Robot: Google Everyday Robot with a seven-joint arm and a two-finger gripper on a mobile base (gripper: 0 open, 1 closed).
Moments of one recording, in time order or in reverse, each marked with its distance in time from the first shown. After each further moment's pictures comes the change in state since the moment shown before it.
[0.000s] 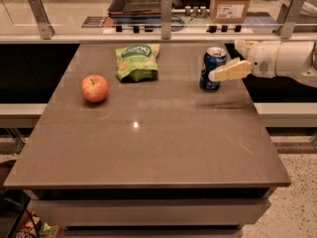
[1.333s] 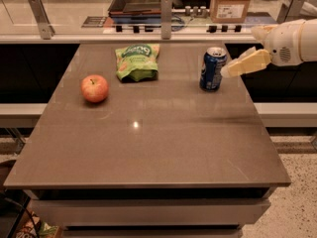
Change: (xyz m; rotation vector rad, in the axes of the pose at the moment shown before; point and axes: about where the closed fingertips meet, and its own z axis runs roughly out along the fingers) arm -0.036 0.024 -0.054 0.070 0.165 -0.091
